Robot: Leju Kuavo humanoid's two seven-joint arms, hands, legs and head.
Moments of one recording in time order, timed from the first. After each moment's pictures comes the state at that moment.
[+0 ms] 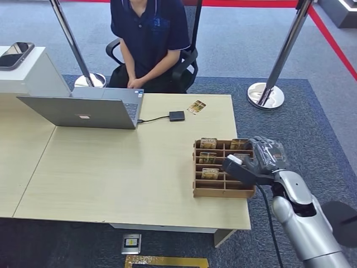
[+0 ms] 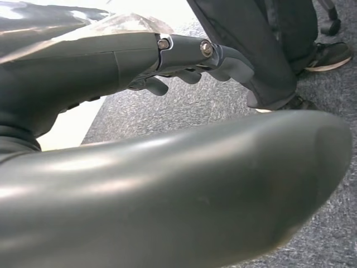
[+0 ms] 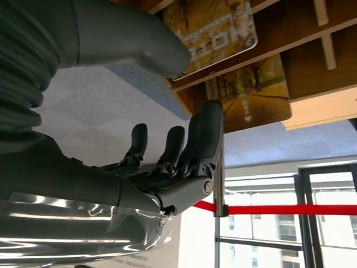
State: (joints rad) left arm -0.09 -0.25 0.89 -0.19 -1.32 0.55 0.03; right arm -0.43 -0.20 0.50 -1.01 1.07 -0.03 -0.04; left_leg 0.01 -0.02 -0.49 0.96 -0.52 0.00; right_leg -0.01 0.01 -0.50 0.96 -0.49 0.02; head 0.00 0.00
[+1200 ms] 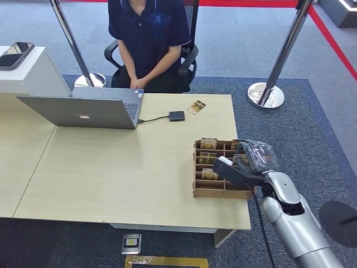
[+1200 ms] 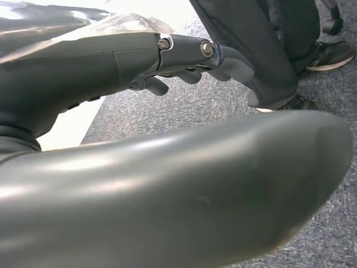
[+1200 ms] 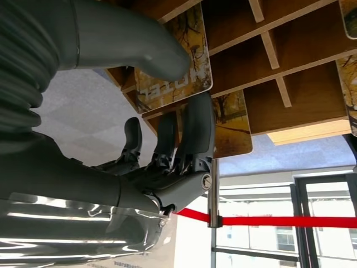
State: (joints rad) left arm -0.09 -0.25 0.90 -0.19 -1.31 0.56 0.03; right arm -0.42 -0.20 0.52 -1.00 1.07 -0.05 -0.02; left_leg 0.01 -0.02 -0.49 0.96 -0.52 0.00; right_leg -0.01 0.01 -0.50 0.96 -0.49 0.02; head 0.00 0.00
